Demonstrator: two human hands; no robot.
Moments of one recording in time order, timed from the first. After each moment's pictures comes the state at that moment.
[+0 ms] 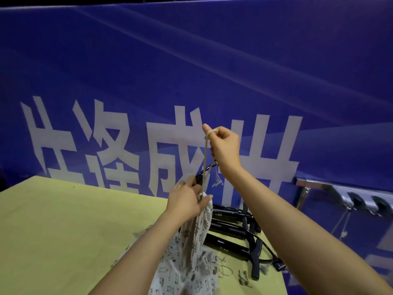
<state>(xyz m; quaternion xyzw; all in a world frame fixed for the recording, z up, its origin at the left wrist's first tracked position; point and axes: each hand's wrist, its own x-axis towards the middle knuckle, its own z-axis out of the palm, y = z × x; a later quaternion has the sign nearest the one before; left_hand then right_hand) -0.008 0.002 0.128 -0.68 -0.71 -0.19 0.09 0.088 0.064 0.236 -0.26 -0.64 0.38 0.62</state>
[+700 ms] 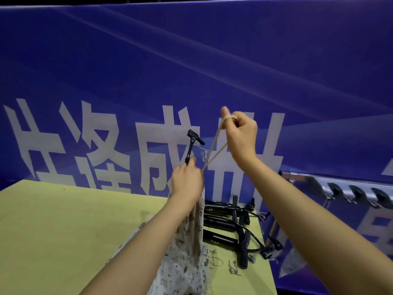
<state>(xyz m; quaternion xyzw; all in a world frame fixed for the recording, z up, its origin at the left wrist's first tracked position) 0.043 -0.002 0.188 -0.63 -0.74 -0.17 0.16 0.150 0.057 0.271 -0.26 -0.64 0.21 0.69</state>
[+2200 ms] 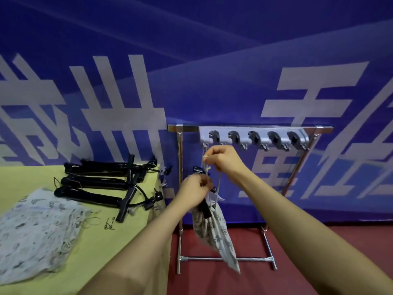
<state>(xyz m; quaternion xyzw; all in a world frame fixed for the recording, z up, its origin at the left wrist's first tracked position) 0.476 0.075 0.072 -0.64 -0.65 -0.26 -0.30 0.591 0.125 0.119 -0.46 -0.62 0.50 0.39</state>
